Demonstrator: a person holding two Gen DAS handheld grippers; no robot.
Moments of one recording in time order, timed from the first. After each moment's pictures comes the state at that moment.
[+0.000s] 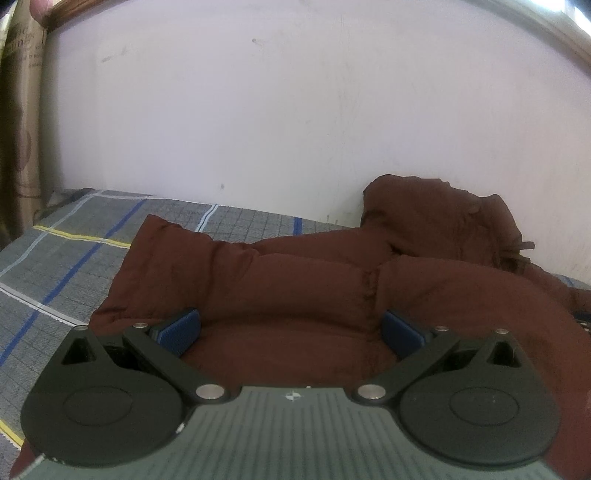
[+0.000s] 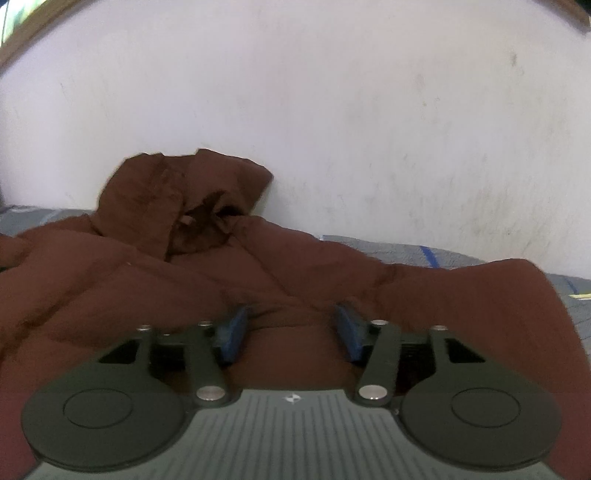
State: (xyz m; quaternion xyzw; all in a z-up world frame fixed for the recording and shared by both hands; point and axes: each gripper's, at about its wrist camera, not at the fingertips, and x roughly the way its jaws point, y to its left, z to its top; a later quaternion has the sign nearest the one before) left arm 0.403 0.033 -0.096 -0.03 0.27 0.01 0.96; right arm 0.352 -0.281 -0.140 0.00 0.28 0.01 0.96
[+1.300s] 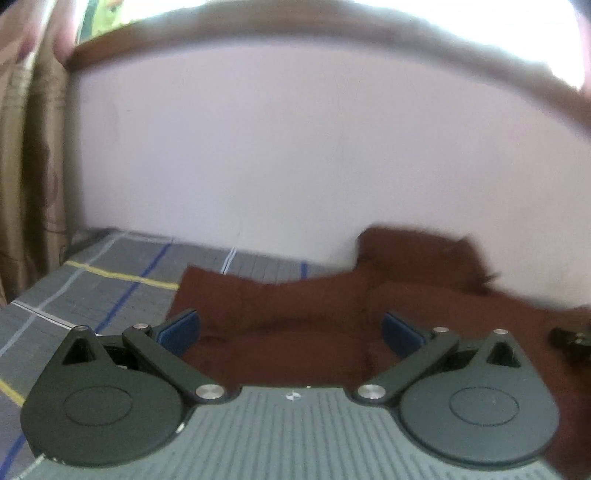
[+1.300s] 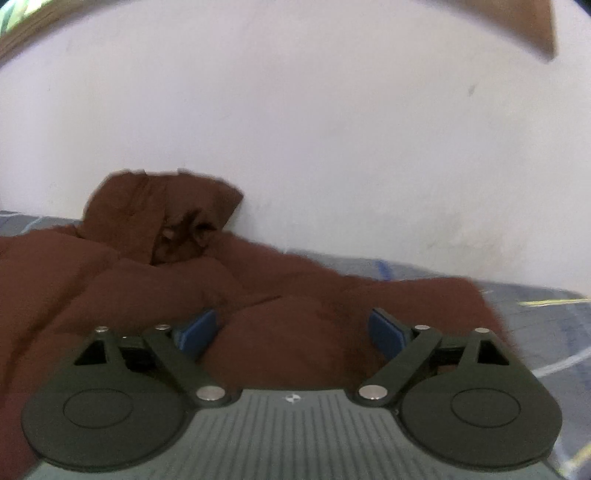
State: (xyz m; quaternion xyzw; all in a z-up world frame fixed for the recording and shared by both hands) left arm 0.331 0.060 -0.043 -0.03 0.21 -0.01 0.98; right arm 0.311 -0.289 -0.115 -0.01 0.25 -0.03 0.97
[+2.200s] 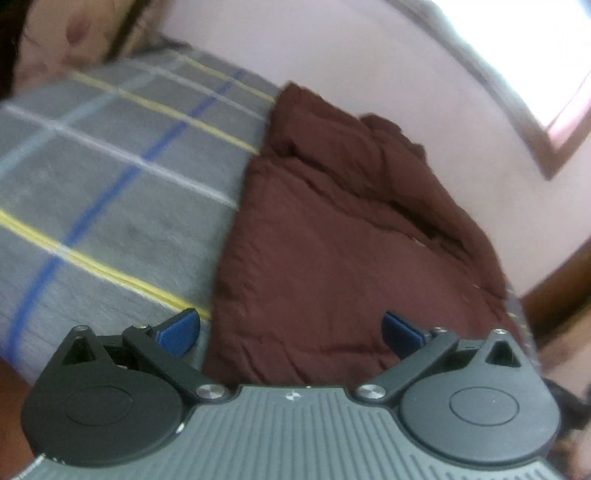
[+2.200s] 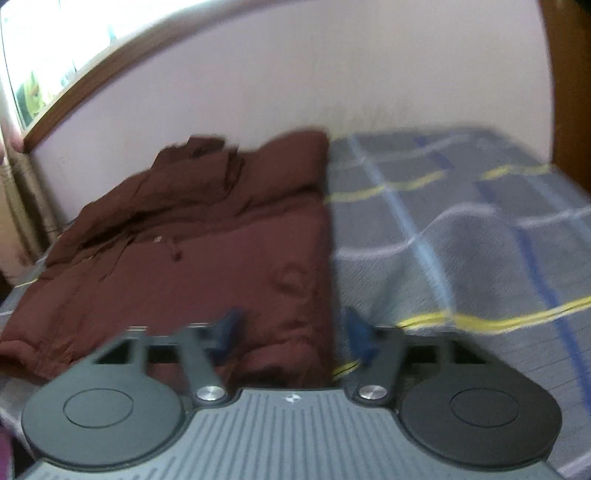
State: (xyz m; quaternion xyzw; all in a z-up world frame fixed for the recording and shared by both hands) left arm 0.095 0.211 -0.091 -0.23 0.39 -0.11 0.89; right arm 0.000 -0.429 -0.145 0.16 0.31 0.05 0.93
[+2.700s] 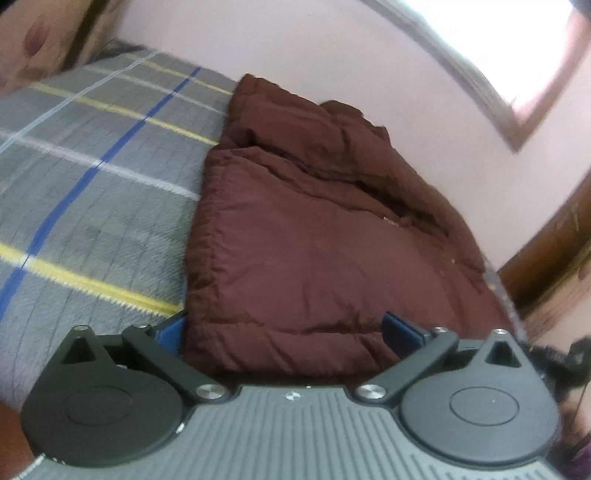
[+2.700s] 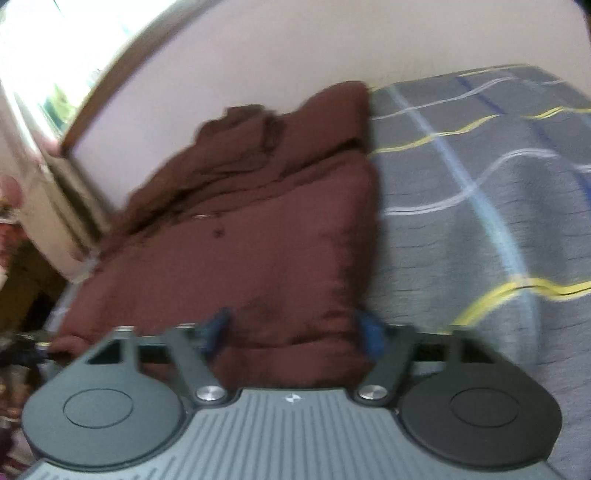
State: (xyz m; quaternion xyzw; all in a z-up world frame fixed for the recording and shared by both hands) left arm 0.095 0.196 -0.095 -0.18 0.38 -0.17 0.89; right arm 0.013 -0.433 -0.154 0.23 0.35 0.14 0.90
